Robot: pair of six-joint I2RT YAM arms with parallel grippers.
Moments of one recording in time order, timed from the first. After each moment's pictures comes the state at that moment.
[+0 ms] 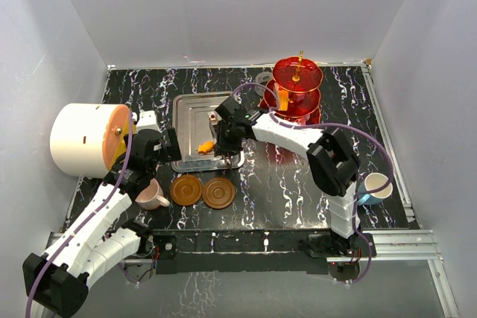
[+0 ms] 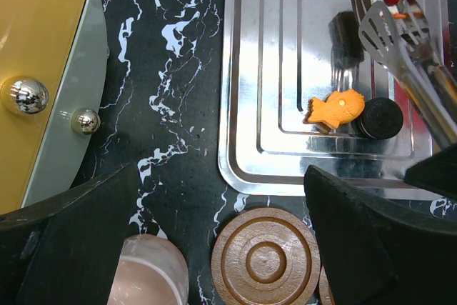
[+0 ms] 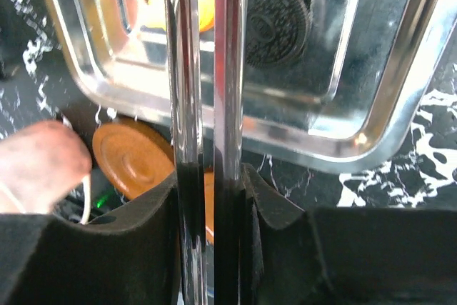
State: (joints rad) left arm -0.43 0.84 0.68 -0.48 -0.44 -0.35; right arm 0.79 2.00 1.57 -0.60 -0.13 0.83
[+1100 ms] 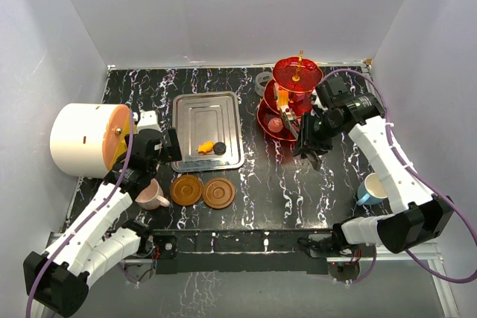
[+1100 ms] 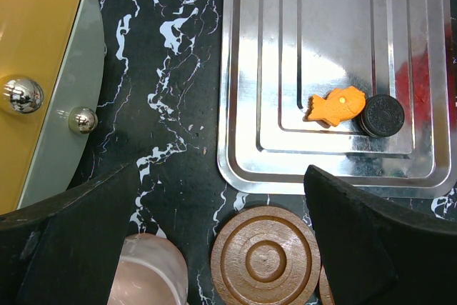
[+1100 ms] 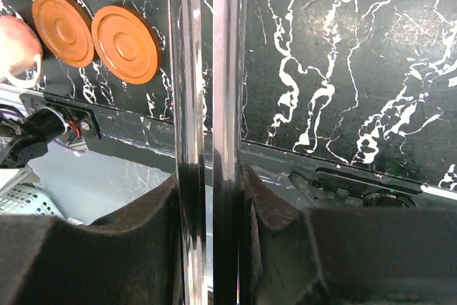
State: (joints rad) left arm -0.43 0.85 0.68 -0.48 -0.43 -0.35; right arm 0.33 1.32 1.44 -1.31 -0.30 0.46
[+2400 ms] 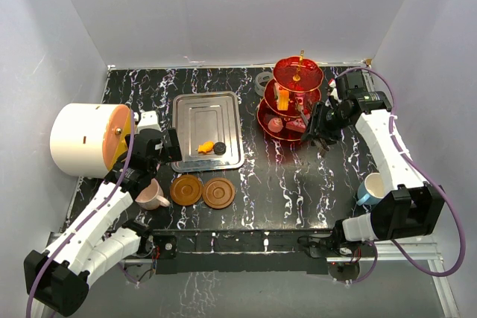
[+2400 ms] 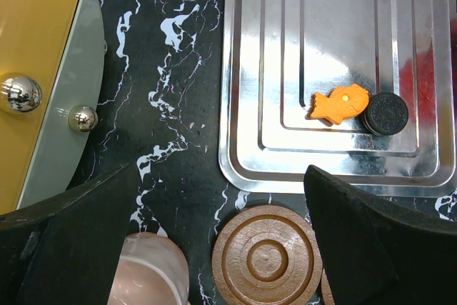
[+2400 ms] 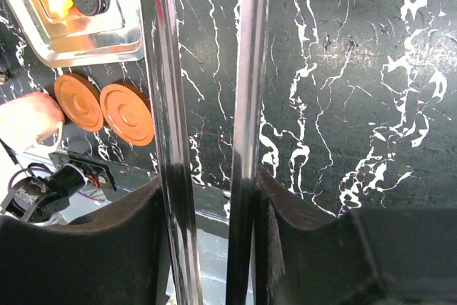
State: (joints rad) left arm -0.43 0.86 0.68 -0.48 -0.43 -0.35; right arm 0.09 1.38 1.36 -1.13 -0.37 0.38
